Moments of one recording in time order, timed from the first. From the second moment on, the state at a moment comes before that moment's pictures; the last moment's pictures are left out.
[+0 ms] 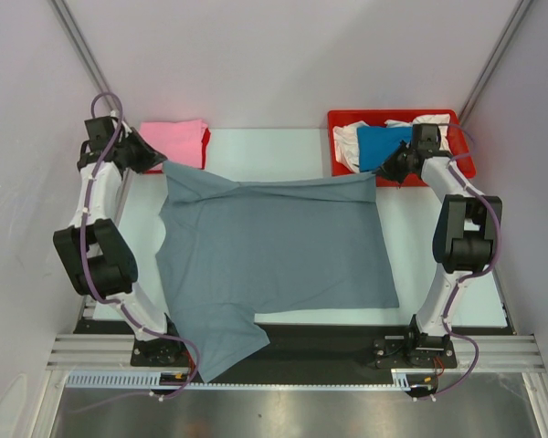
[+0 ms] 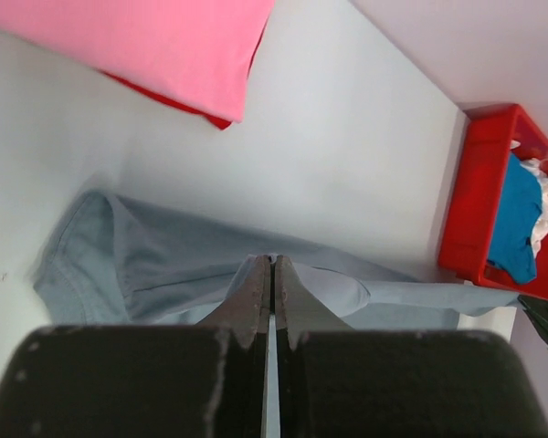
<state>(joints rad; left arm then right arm) 0.27 1.74 1.53 -0.49 0.41 -0.50 -0.05 1.95 1.52 -0.41 -0.30 0.73</state>
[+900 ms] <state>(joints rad) 0.27 1.67 1.37 -0.48 0.47 -0.47 -0.05 1.94 1.52 -0.39 -0.35 0.72</state>
